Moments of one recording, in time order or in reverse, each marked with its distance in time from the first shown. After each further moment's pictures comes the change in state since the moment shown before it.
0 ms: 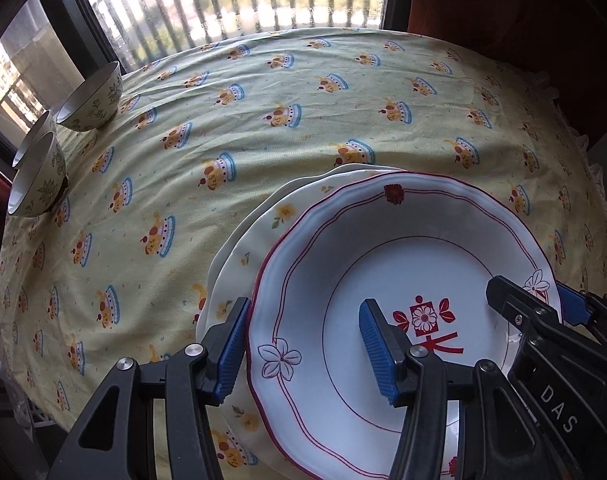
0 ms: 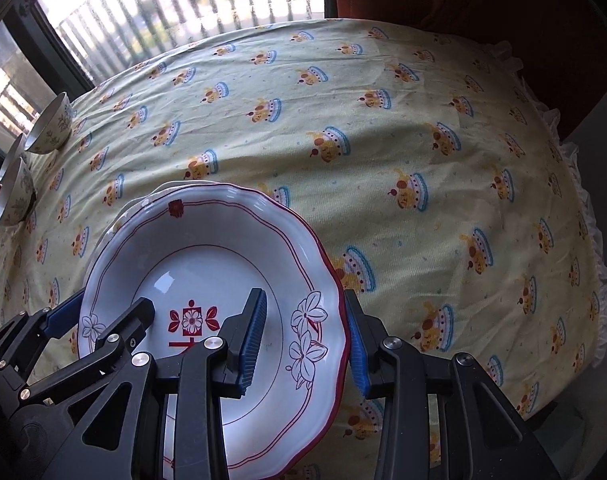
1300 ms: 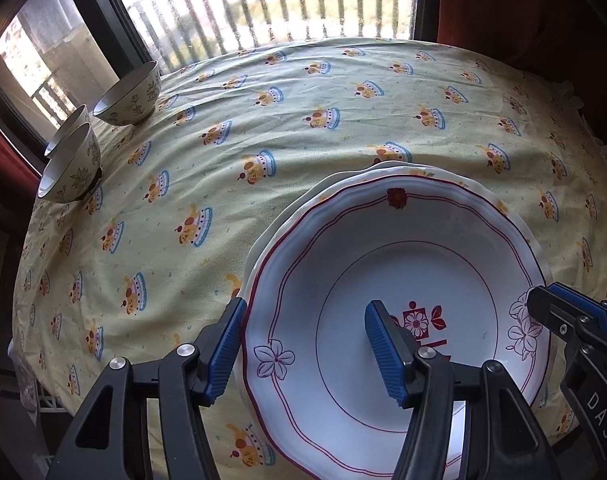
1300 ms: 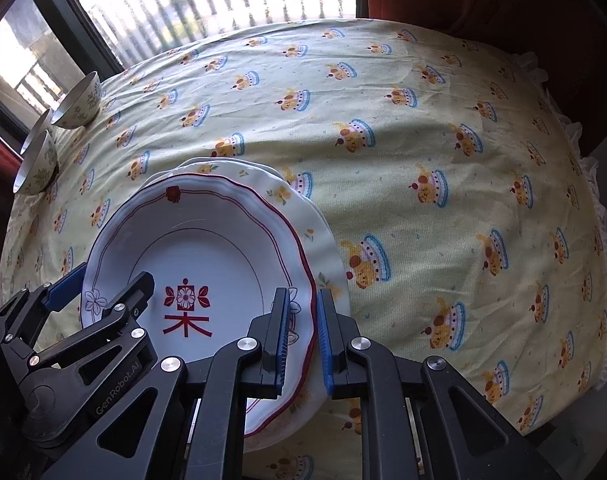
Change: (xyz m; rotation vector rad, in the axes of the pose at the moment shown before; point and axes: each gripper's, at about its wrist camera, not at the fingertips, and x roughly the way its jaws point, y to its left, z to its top) left arm 0.001 0.009 -0.012 -0.041 -0.050 0.103; right arm -0.001 0.001 -0.009 -0.079 -0.007 0.070
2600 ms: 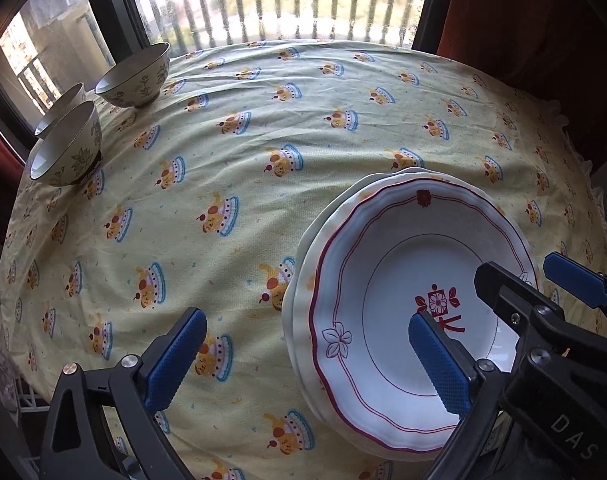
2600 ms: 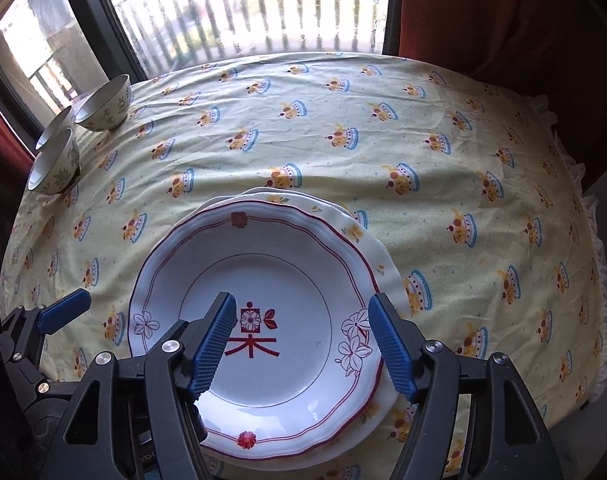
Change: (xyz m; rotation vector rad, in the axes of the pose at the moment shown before) left arm -0.009 0.054 -0.004 -0.029 0.026 -0.136; right arm -0.019 0.056 0.007 -0.049 -0.091 -0.025
